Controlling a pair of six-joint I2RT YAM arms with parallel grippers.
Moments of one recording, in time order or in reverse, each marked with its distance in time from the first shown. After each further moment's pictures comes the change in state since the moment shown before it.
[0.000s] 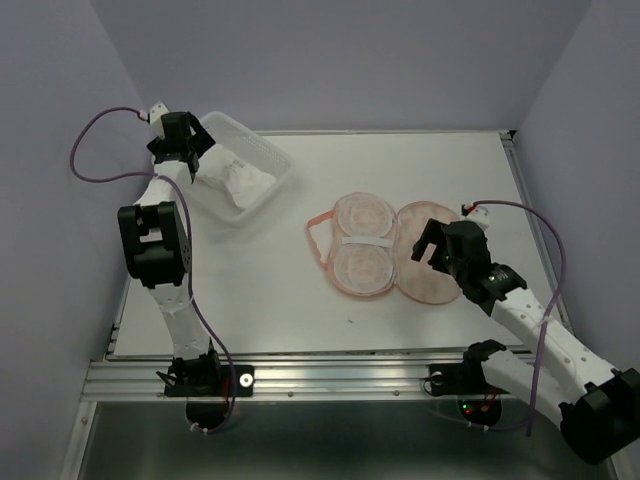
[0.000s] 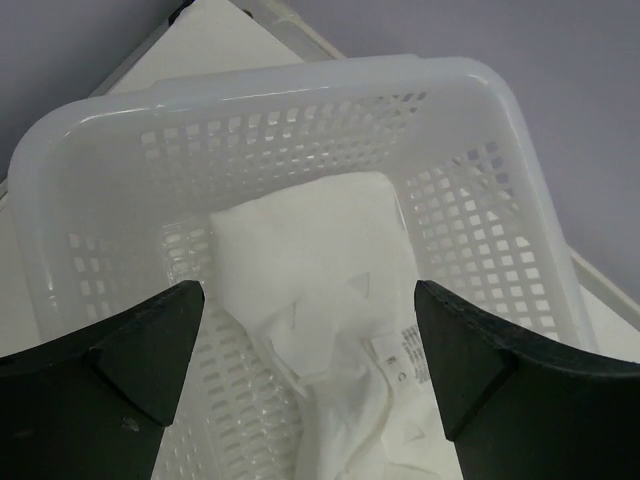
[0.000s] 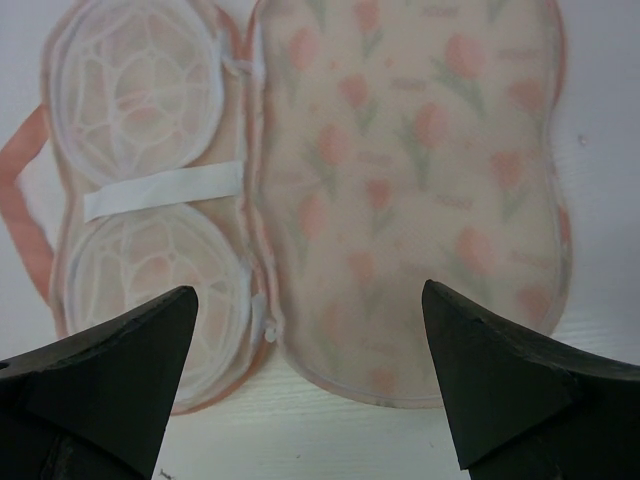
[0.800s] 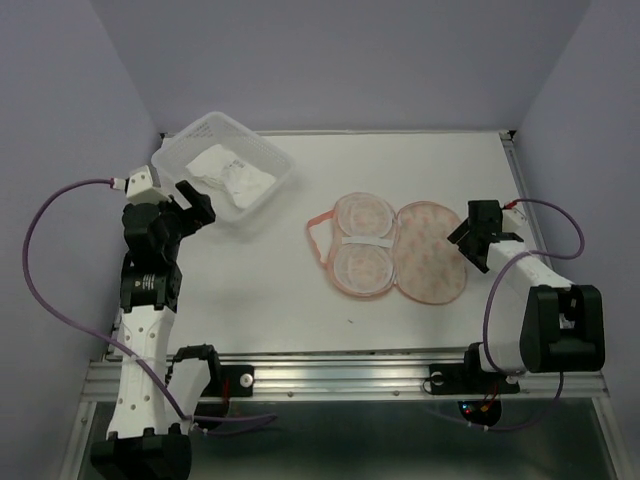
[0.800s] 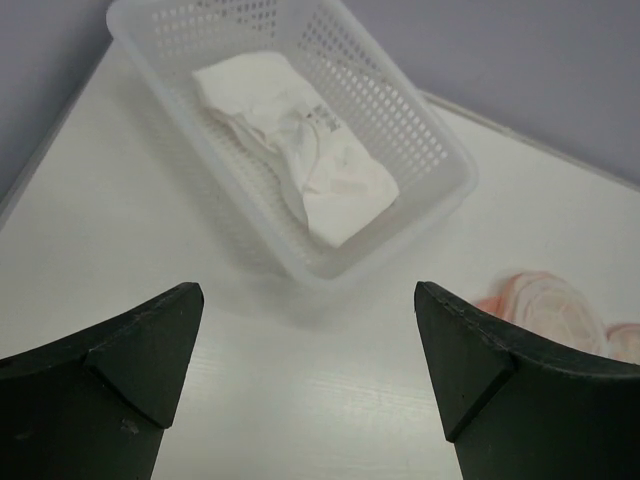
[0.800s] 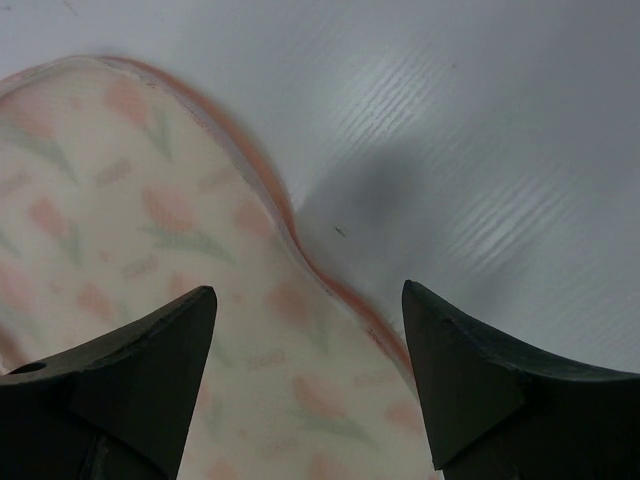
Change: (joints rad) left arm -0.019 -1.256 -0.744 -0.211 0.254 0.165; right arm -0.411 0.472 0.130 0.024 0.111 0.157
